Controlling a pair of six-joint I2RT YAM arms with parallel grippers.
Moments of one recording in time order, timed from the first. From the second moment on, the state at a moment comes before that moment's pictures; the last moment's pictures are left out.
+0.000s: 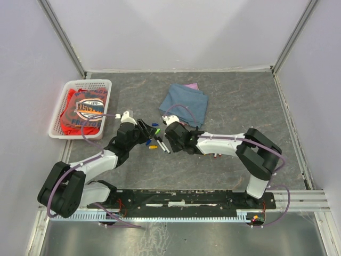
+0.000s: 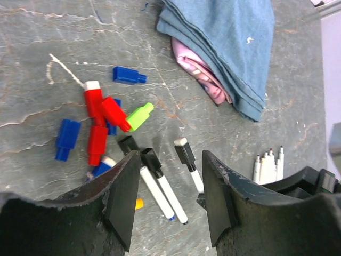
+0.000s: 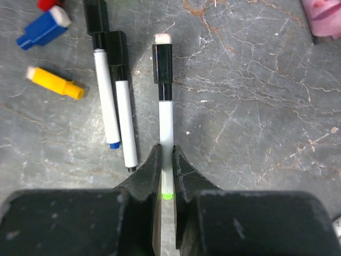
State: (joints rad) left arm -0.46 1.21 0.39 0.37 -0.05 -0.79; right arm 0.97 1.81 1.05 -0.13 0.25 0.38
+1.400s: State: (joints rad) left arm -0.46 1.33 0.37 0.64 0.16 -1.01; right arm 0.97 1.62 0.93 0.06 0.07 0.46
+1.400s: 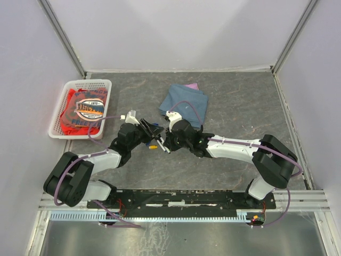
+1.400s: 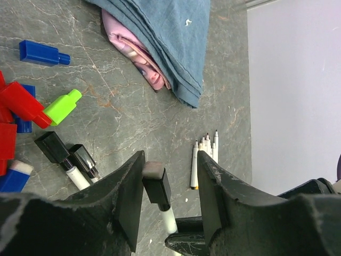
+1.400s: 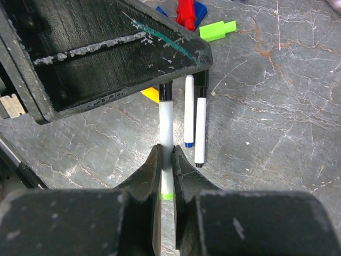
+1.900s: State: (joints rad) left arm -0.46 1.36 0.34 0.70 0.17 -1.03; right arm 0.97 1.62 0.92 0.08 0.07 0.46
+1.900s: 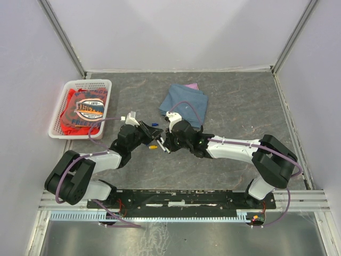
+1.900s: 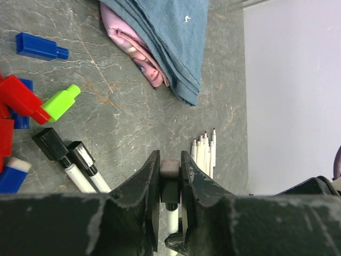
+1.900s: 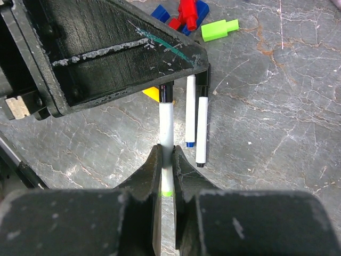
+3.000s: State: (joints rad) left arm -0.46 1.40 0.32 0.86 0.25 -1.09; right arm 0.90 1.61 0.92 0.15 -0.06 0.55
